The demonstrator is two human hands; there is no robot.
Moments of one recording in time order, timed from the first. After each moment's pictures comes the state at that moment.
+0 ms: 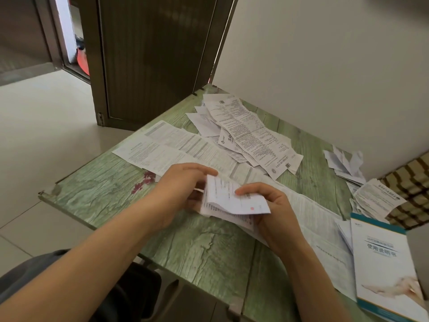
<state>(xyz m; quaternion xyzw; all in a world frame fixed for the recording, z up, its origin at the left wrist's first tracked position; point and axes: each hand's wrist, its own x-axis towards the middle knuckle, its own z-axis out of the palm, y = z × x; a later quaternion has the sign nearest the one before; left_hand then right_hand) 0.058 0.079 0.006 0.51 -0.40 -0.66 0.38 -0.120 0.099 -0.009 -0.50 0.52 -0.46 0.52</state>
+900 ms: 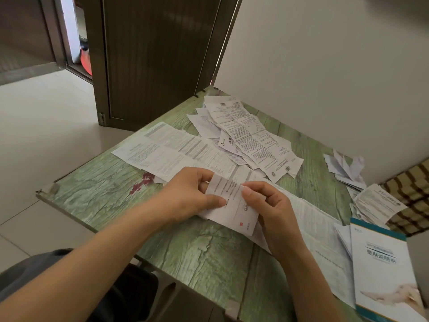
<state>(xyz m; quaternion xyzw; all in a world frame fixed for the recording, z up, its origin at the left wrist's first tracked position) 0.057 0.079 -0.008 0.46 -0.59 -0.57 0.34 -0.121 0.102 -0.008 -0.50 0.52 -0.47 0.51</state>
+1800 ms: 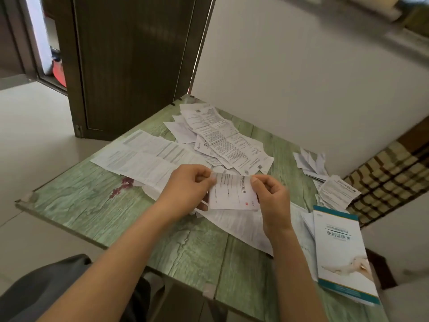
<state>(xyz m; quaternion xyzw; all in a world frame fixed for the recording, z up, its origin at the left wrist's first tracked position) 0.020 0.084 0.006 0.49 -0.58 -0.52 0.40 -0.156 0.097 -0.001 -0.46 0.60 -0.56 0.33</state>
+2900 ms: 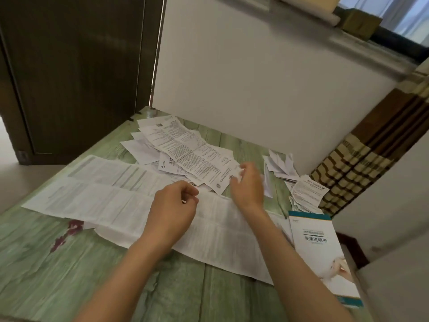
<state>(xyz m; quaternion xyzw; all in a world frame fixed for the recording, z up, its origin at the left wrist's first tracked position) -0.018 0.057 -0.005 0.51 -0.62 -0.43 0.41 -0.193 0.020 -0.005 -0.50 0.79 -0.35 0.04</state>
